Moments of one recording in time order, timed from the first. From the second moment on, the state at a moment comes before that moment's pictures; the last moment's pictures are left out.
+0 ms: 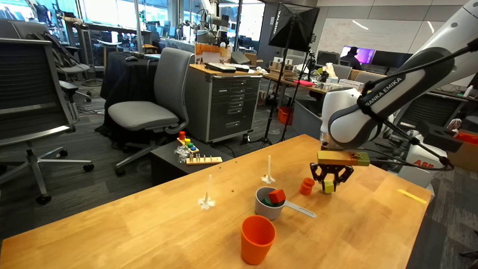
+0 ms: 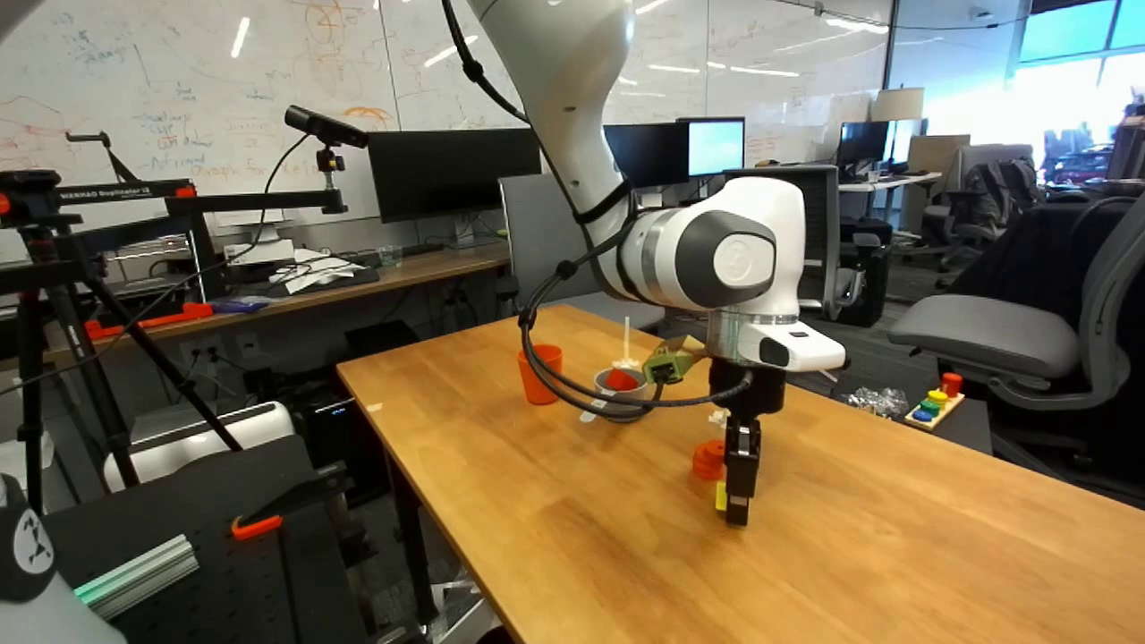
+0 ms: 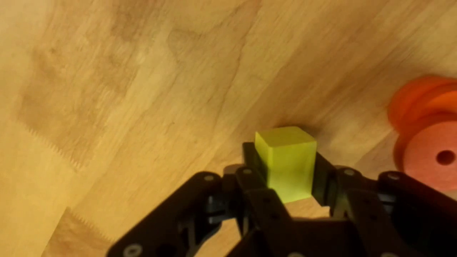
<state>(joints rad) 0.10 0.80 -0.21 -1.84 0.01 2.46 0.84</state>
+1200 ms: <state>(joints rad) 0.25 0.51 -0.14 -1.95 -0.08 2.46 0.96</state>
